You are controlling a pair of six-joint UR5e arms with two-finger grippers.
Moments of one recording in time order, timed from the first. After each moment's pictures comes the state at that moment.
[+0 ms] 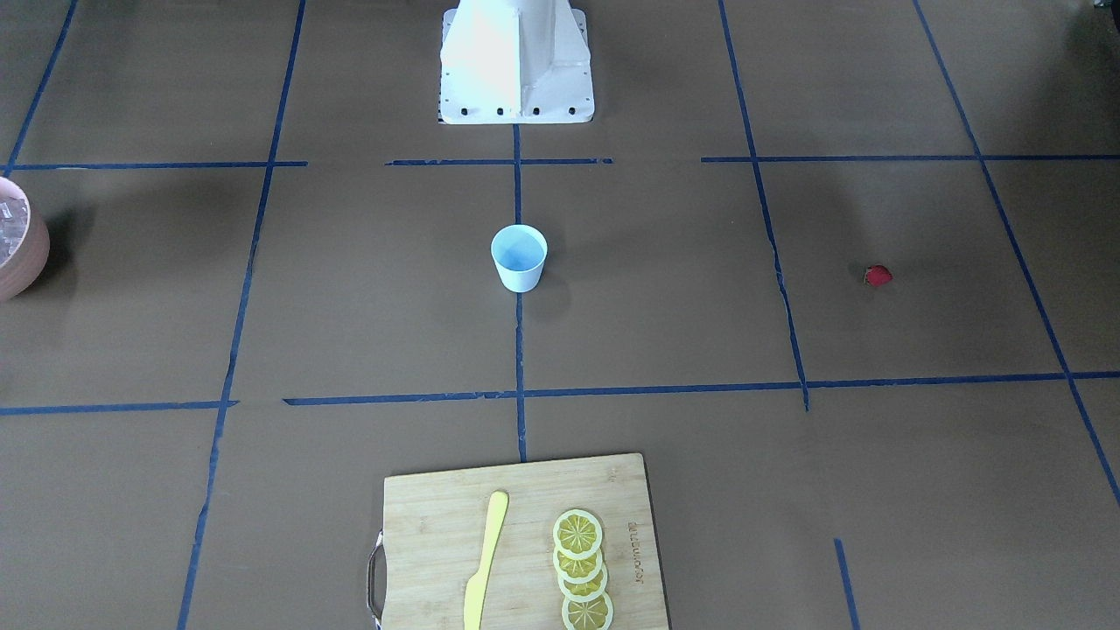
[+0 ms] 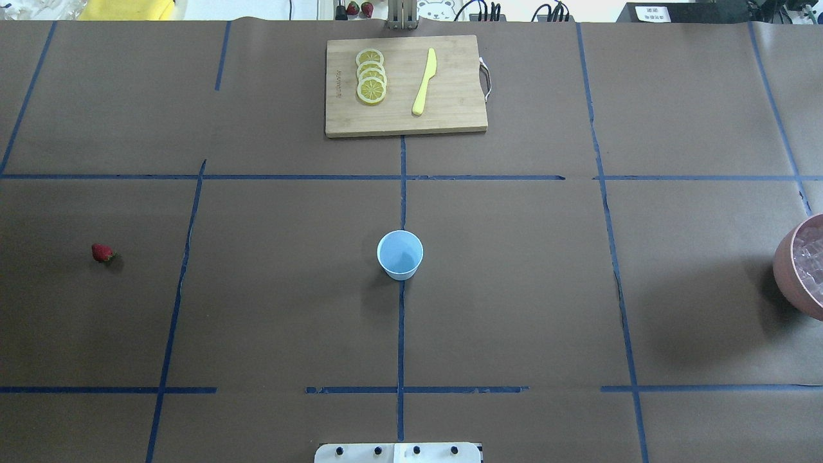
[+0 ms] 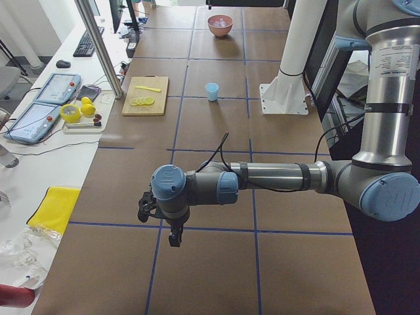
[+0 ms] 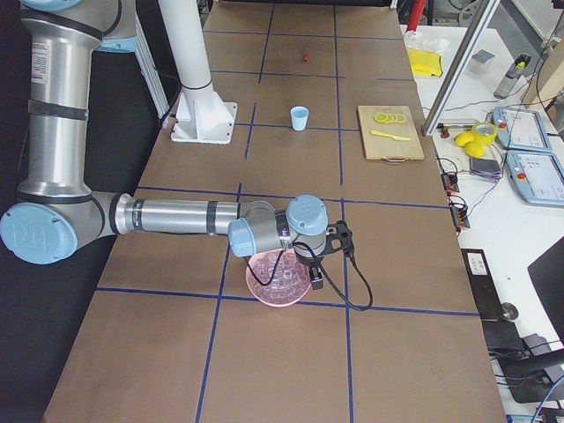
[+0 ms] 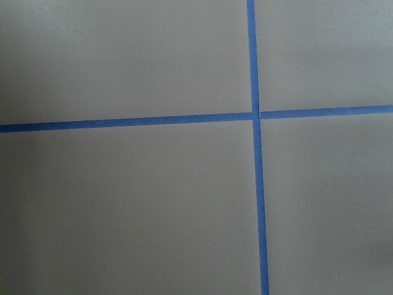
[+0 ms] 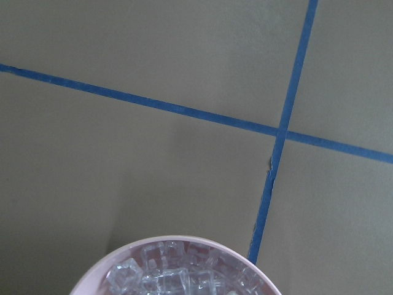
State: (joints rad) left arm -1.65 -1.57 -1.57 -1.54 -2.37 0.14; right arm 1.47 -1.71 1.69 -1.30 2.41 0.03
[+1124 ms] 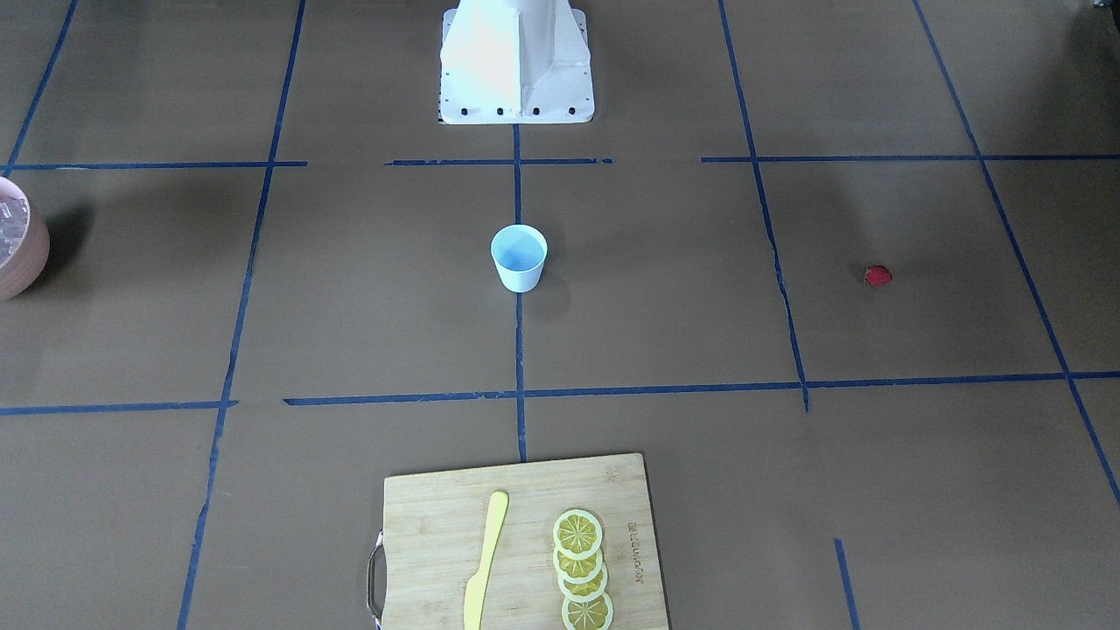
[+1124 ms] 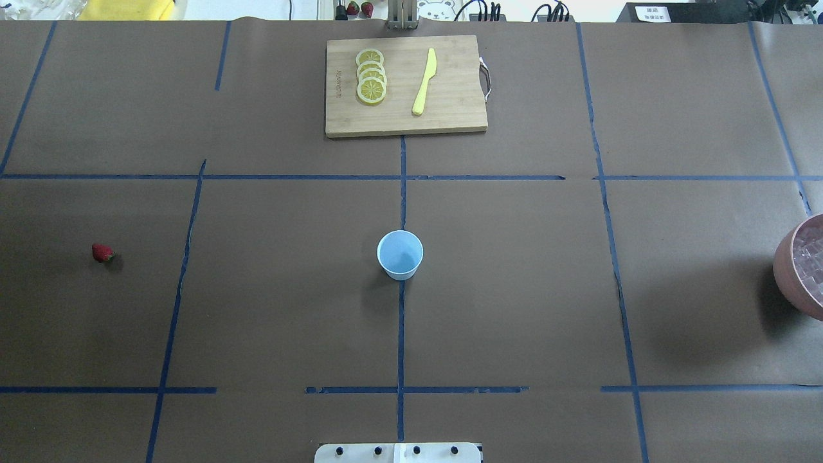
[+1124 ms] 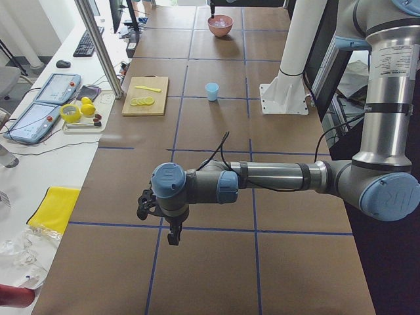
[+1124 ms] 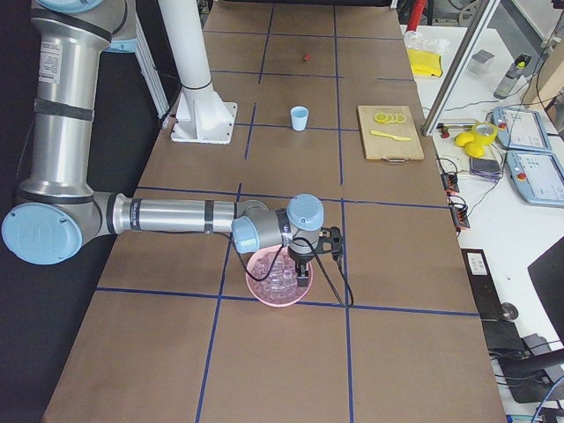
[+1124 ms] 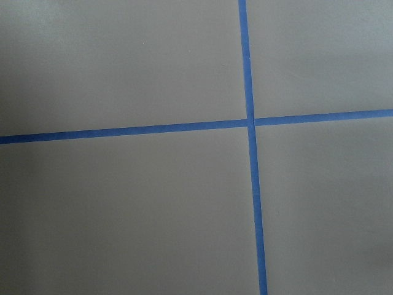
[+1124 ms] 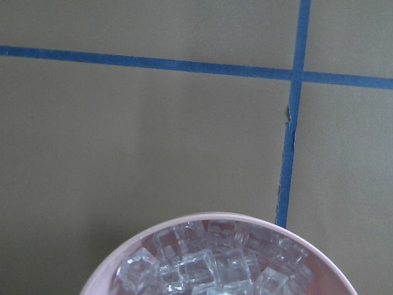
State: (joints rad) left arm -1.65 -1.57 -1.58 -1.55 -2.37 0.14; right arm 1.35 -1.73 1.70 -1.30 2.35 0.23
